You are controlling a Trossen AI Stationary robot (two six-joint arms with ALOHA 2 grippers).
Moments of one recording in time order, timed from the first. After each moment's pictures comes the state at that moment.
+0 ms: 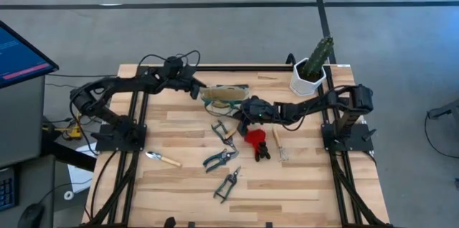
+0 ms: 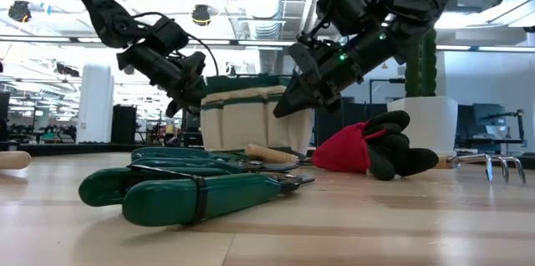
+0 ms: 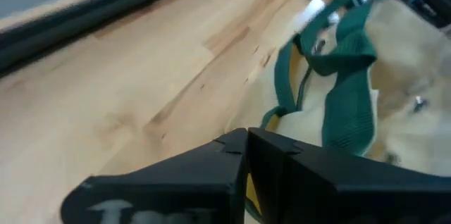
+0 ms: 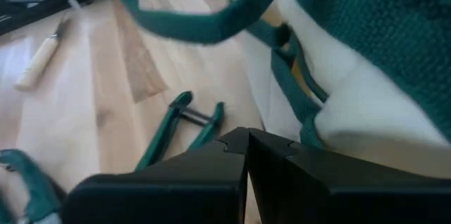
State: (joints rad) left arm 0.78 1.47 0.64 0.20 0.44 -0.22; right arm -0.10 1.75 0.81 0.38 0.16 0.34
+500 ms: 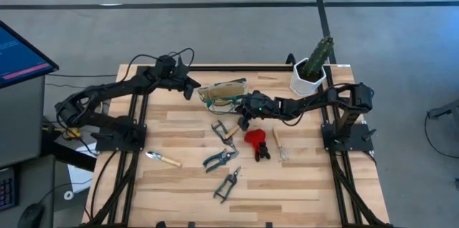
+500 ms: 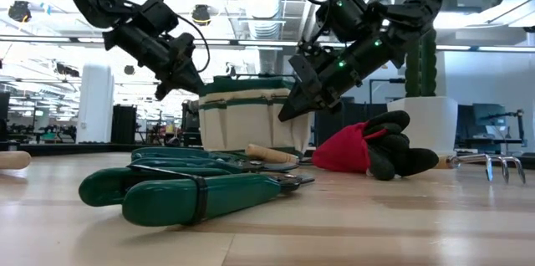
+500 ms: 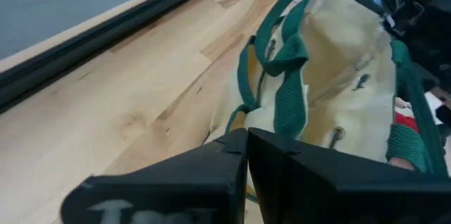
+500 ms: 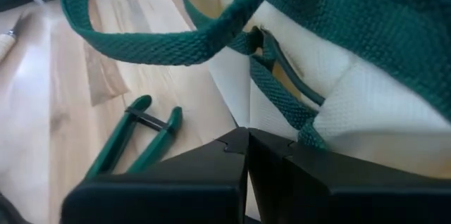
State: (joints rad) left arm 0.78 1.28 0.64 0.02 0.41 -0.16; right arm -0.16 1.75 0.81 0.35 0.16 0.28
